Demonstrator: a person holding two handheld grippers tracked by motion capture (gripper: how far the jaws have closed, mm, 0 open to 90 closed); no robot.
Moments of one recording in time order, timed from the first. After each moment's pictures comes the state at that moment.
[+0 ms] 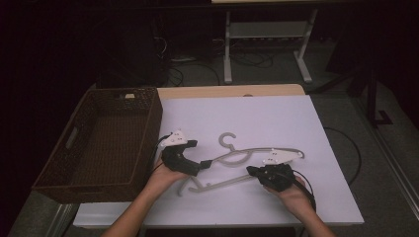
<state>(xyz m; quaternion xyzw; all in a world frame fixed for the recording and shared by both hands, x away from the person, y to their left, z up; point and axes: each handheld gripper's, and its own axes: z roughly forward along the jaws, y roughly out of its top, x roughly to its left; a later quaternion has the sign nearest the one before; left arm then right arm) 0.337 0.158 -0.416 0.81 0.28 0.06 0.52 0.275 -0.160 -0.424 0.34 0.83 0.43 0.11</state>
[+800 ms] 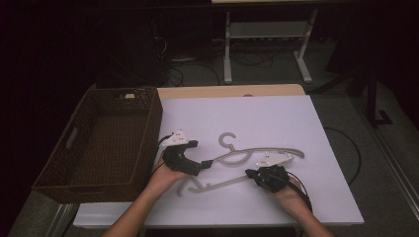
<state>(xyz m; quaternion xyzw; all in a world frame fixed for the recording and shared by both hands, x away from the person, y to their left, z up) 0.339 0.156 -0.419 0.81 0.28 0.06 0.52 0.281 -0.152 -0.446 0.35 0.85 0.39 0.12</state>
